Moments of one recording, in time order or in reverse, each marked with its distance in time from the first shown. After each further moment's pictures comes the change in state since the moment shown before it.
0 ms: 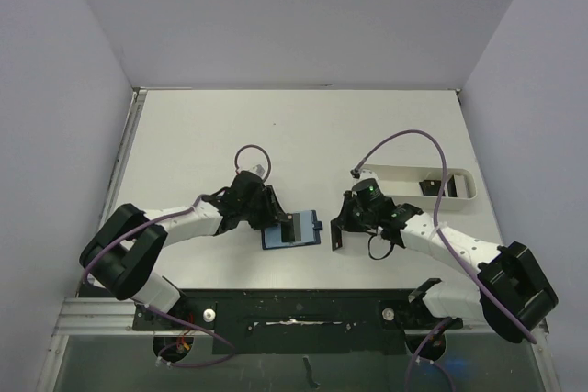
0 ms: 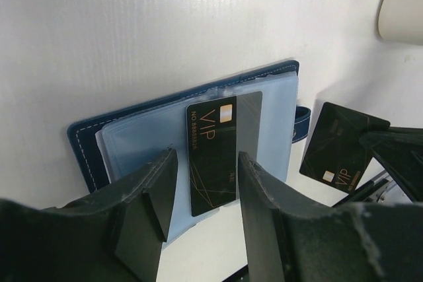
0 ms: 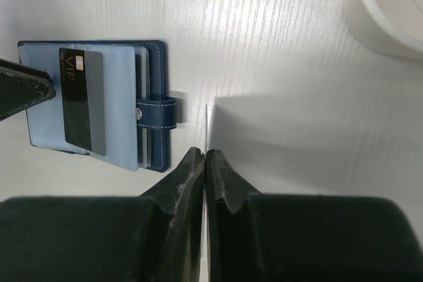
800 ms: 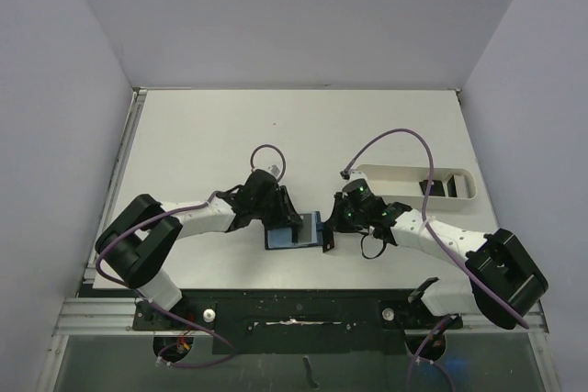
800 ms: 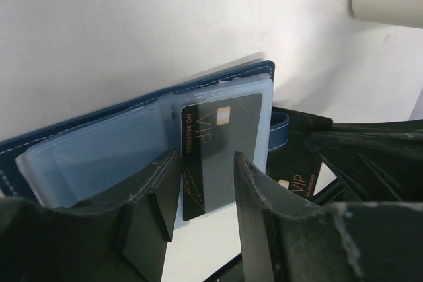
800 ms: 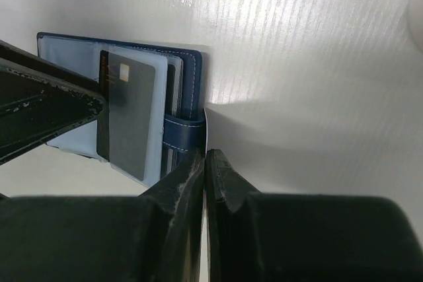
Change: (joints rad) left arm -0.061 0.096 0.072 0.038 0.051 -0.040; right arm 0.045 0.095 0.030 0.060 -0.014 0.005
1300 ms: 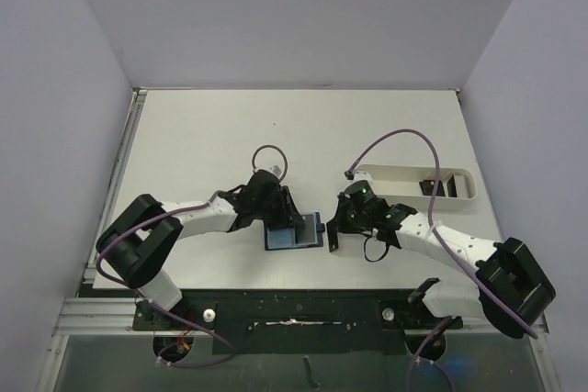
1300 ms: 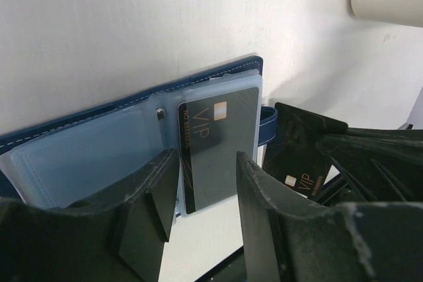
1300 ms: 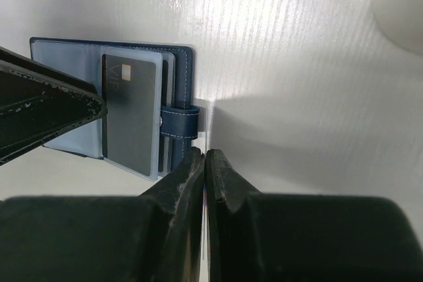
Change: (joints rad) left arm -0.024 0.008 0.025 -0.024 -0.011 -0.024; right arm 0.014 -0.038 0.000 -0.047 0.050 0.021
